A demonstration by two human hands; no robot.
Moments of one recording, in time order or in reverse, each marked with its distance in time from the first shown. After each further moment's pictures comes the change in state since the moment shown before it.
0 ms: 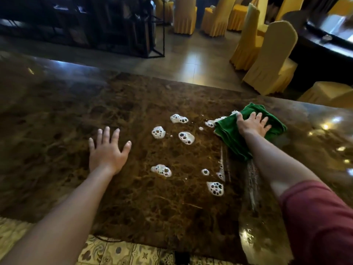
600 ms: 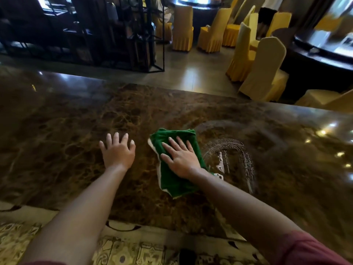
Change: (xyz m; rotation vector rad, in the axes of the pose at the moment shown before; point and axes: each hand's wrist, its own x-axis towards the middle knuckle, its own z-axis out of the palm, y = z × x) left_hand -0.022 0.005 -0.009 -0.077 0.042 -0.034; right_hand -0.247 -0.079 0.073 -0.105 -0.252 -0.903
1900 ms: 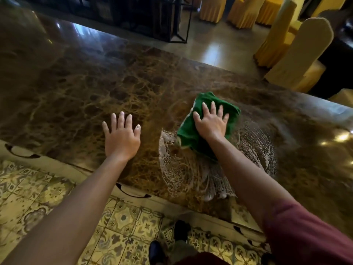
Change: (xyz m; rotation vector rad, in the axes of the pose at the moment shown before) left_hand -0.052 -0.053 0.009 -0.034 0.054 -0.019; right_hand 0.056 0.016 -0.011 -0.013 0.138 0.357
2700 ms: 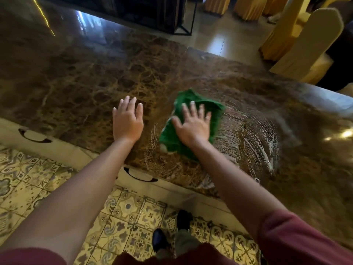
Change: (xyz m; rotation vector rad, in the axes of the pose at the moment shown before) left_hand 0.000 -0.003 -0.003 -0.358 0.164 -0.019; right_hand -0.080 -0.057 0.030 -0.074 -0.038 -0.167
